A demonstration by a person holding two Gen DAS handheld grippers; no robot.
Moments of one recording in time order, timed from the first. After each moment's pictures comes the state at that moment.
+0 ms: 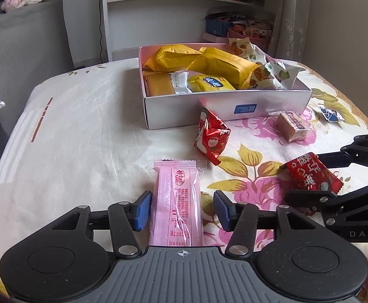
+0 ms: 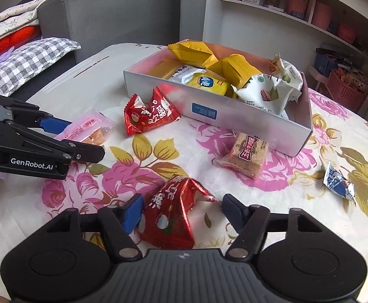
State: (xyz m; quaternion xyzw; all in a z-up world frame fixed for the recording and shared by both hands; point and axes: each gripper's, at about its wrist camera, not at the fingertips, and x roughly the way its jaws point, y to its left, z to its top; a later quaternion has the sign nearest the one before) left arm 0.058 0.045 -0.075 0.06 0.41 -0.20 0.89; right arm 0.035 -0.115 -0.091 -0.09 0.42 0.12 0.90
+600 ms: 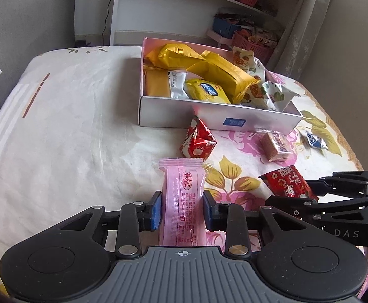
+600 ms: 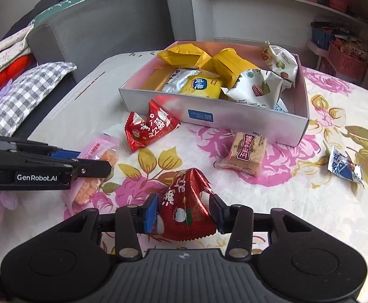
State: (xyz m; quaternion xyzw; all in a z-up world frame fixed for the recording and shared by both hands) left arm 0.064 0.053 -0.057 -0.04 0.45 -0.20 0.87; right arm 0.047 -0.138 -0.073 0.04 0.45 0.13 0.88
